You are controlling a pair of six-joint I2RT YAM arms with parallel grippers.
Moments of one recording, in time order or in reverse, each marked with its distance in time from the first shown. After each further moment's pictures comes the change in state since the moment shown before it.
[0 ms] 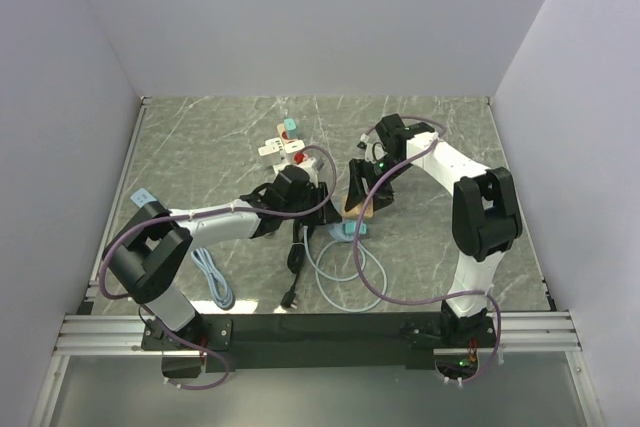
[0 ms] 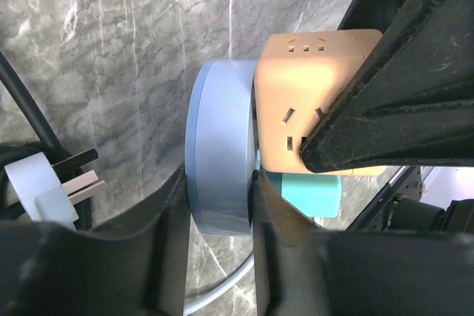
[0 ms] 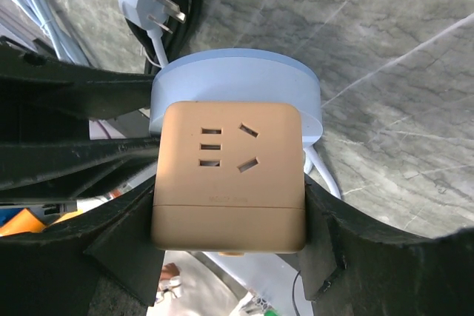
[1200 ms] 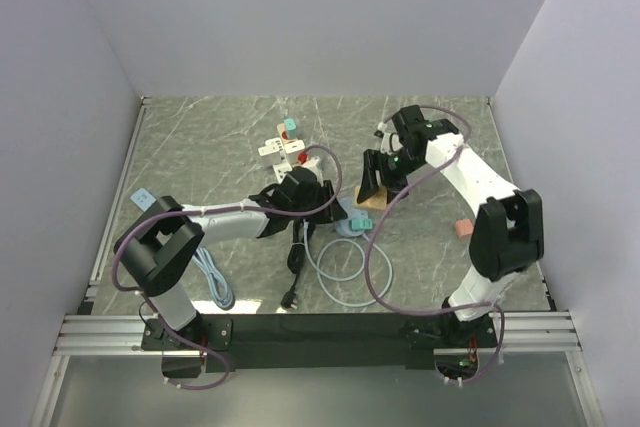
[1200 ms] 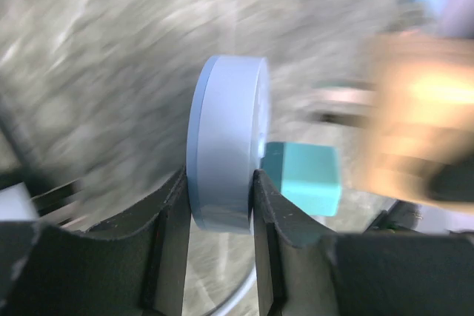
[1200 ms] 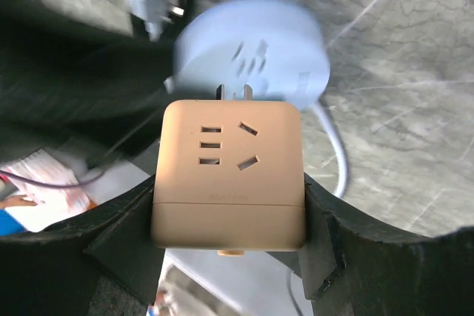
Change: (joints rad) left arm -0.024 0.058 0.030 0.071 -0.066 -0.051; right arm -0.046 -0.159 -0.006 -0.055 0.113 0.012
